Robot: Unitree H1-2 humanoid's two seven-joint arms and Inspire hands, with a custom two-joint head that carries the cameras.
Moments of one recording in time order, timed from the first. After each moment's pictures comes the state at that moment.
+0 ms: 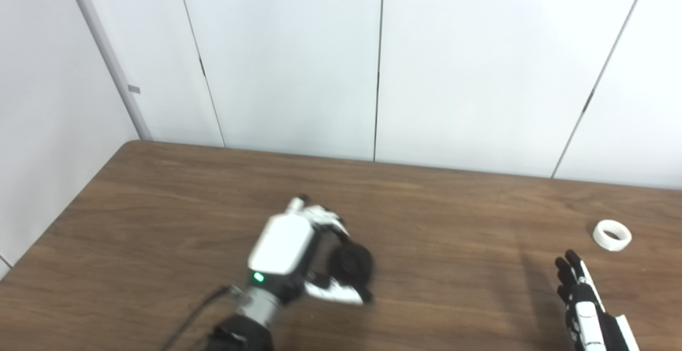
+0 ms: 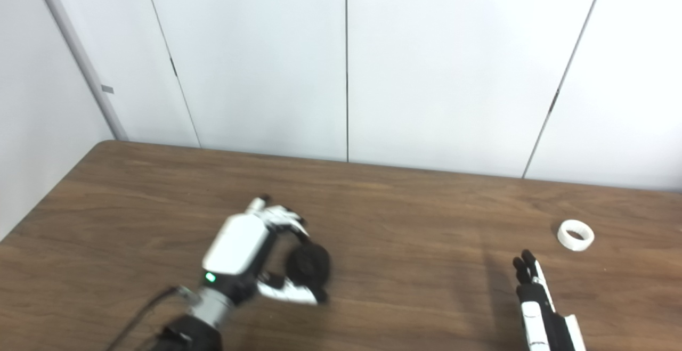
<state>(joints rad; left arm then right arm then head) -0.08 0.29 -0.38 -0.26 0.85 0.16 0.06 0.16 -0.09 -0.04 -0.31 -0.03 0.08 0.04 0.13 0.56</state>
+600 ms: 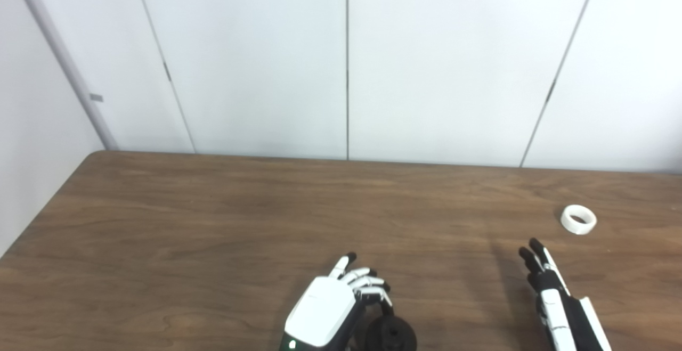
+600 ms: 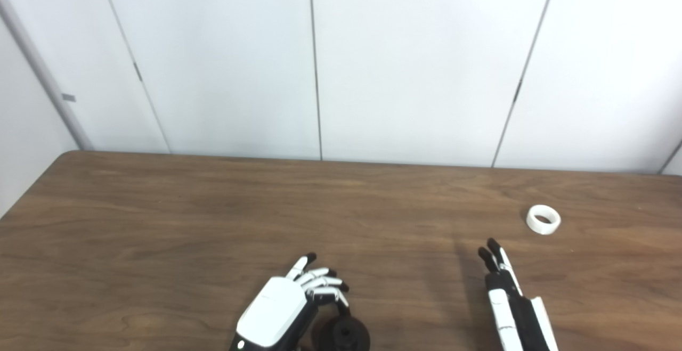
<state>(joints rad) 0.03 0.20 -0.49 -0.23 0.98 0.01 0.04 0.16 -0.08 -0.02 -0.31 -0.06 0.09 0.04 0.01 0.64</state>
